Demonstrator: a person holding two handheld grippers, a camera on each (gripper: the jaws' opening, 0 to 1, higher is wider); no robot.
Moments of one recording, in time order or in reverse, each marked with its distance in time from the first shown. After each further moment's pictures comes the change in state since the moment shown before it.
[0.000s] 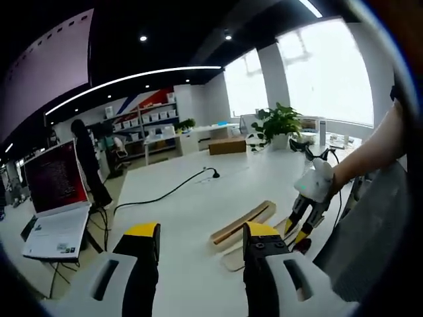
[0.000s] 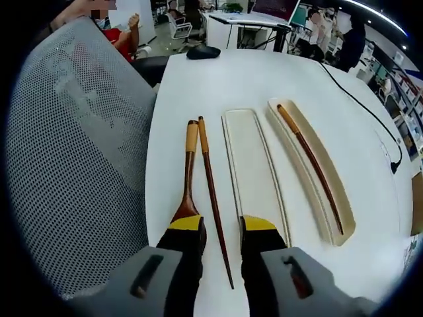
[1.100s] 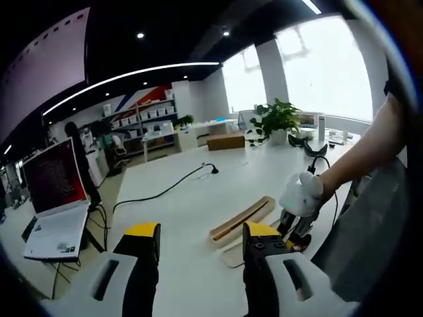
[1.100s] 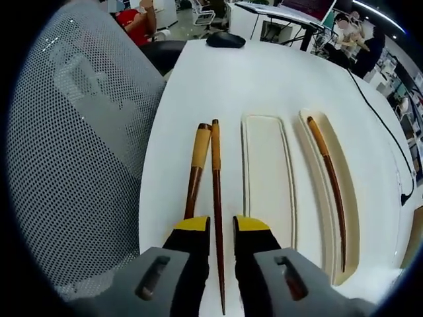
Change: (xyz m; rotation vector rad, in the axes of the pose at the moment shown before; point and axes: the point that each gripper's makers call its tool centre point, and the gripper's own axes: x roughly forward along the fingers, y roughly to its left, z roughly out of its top) left arm 0.003 -0.002 -0.006 0.015 0.029 -0.010; right arm 0.032 0.005 0.021 -0.122 0.069 0.054
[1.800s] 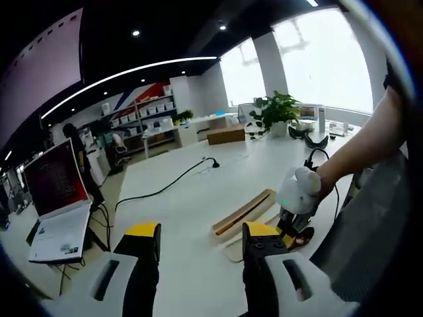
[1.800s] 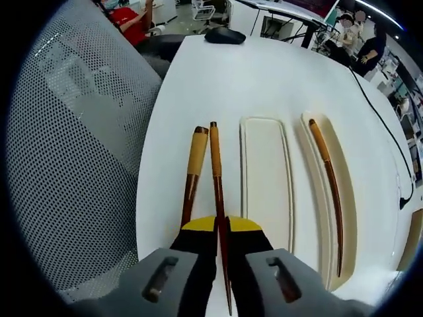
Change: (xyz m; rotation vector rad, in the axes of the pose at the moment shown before) left arm 0.002 -0.001 -0.005 0.041 0.041 0.008; right arm 0.005 -0.002 0.005 -0.014 0.044 -0.003
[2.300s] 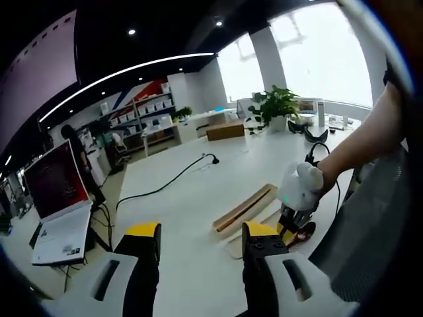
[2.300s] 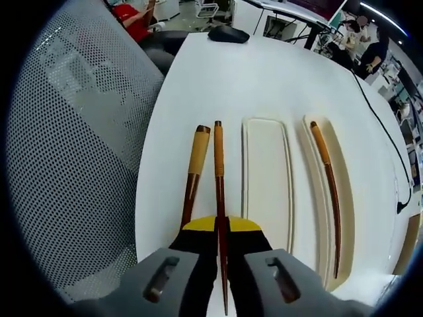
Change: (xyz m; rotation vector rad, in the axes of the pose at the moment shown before) left arm 0.000 -0.002 -0.002 0.018 0.022 0.001; right arm -0.001 0.000 0.000 -0.016 -0.002 -0.012
